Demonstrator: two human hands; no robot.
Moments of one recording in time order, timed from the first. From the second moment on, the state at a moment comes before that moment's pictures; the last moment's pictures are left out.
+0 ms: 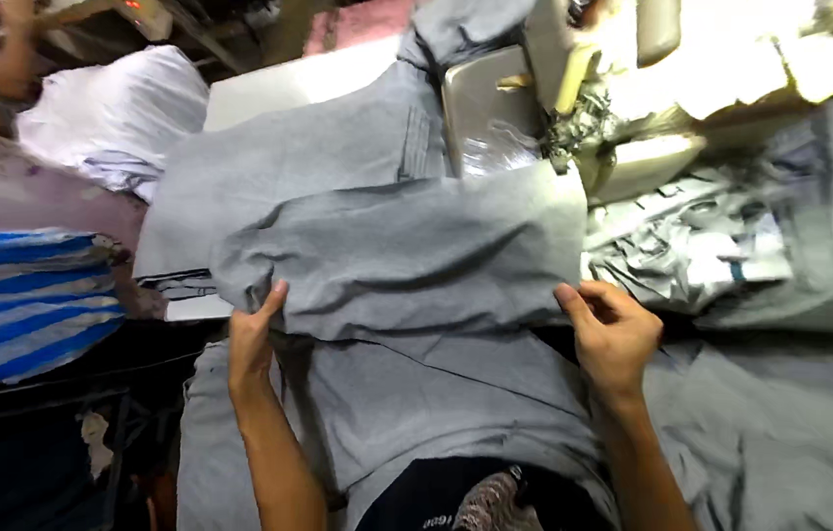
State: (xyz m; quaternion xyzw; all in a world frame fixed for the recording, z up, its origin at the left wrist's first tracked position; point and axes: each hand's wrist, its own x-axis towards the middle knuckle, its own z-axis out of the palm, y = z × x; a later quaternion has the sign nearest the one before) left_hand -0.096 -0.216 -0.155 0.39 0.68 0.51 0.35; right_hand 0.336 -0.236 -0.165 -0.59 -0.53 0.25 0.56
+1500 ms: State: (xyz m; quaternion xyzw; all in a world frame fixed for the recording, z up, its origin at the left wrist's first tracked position) left_hand -0.046 -0.210 -0.140 0.35 0.62 0.60 0.37; right_hand 0.341 -0.259 -0.163 -0.62 -0.48 0.27 0.55
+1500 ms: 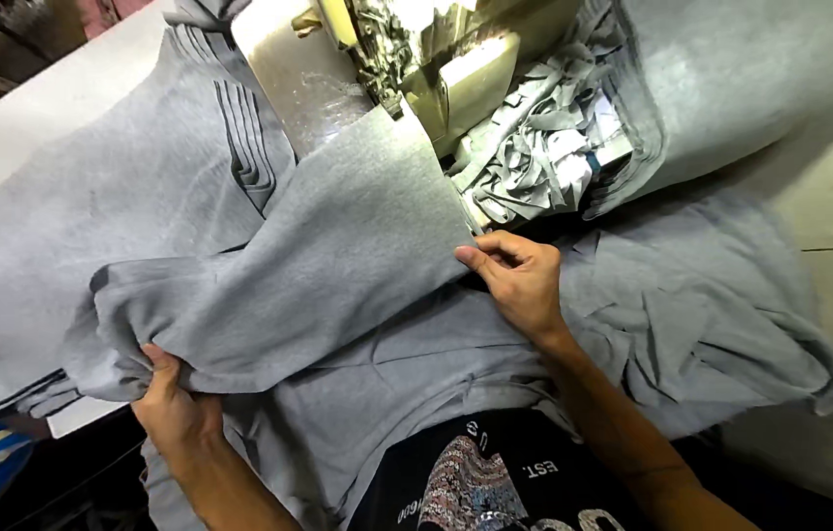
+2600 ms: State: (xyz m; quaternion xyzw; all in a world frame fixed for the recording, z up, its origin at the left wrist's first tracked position) left_hand -0.041 -0.187 -0.121 0.40 0.61 0.61 0.32; right_hand 0.335 -0.249 -0.174 -0.59 -0.48 0.27 0.59
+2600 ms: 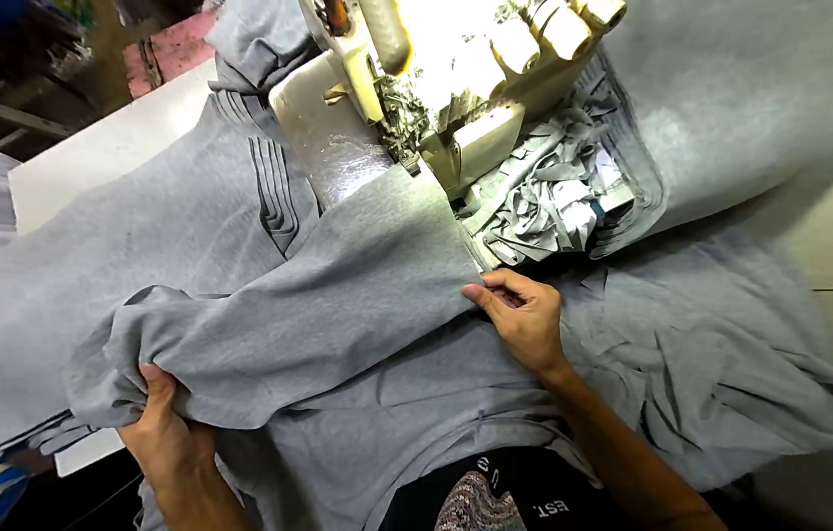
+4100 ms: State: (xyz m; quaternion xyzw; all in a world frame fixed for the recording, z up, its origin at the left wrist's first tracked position) left_hand -0.067 -0.251 -0.122 0.44 0.65 0.55 0.28; right_hand 0.344 -0.254 -0.165 -0.66 -0.46 0.28 0.53
